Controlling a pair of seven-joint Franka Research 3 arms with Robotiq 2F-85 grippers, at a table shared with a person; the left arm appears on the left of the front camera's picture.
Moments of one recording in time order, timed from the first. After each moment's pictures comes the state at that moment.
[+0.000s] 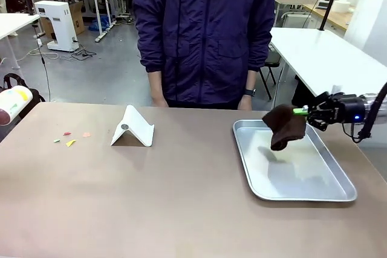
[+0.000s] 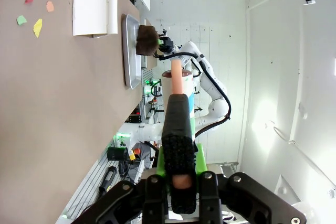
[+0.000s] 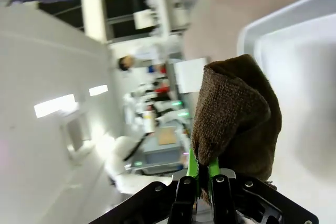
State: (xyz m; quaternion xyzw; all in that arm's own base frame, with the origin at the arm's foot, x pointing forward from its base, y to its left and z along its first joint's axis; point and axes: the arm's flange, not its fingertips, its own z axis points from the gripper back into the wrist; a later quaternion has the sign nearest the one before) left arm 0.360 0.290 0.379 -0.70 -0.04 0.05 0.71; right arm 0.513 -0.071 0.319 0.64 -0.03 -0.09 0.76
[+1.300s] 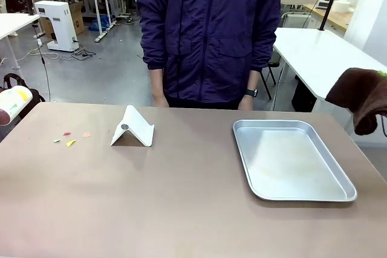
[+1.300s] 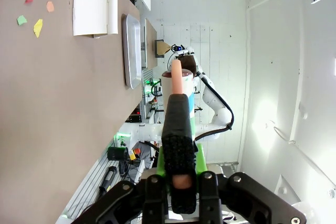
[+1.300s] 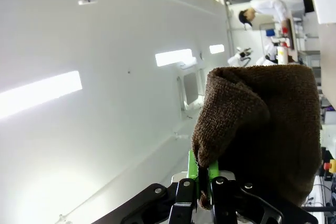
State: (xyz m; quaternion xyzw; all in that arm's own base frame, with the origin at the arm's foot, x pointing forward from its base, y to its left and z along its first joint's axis) left arm 0.360 0.290 0.379 -0.70 -0.04 0.05 0.71; right arm 0.378 -0.128 0.410 0.83 0.03 -0.06 0.56
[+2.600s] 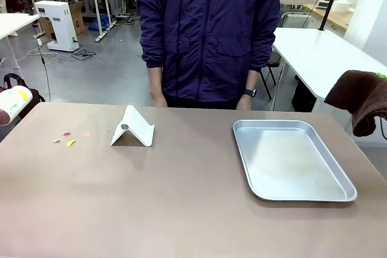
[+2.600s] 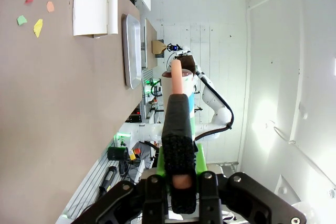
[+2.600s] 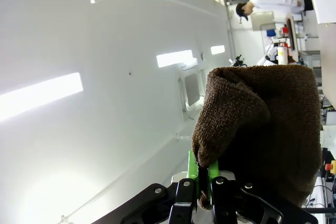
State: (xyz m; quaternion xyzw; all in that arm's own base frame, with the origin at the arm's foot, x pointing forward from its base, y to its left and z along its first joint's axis) left arm 0.360 0.290 0.379 -0.70 -0.04 0.05 0.71; right arm 0.383 -0.126 0.405 0.83 0.03 -0.06 0.55
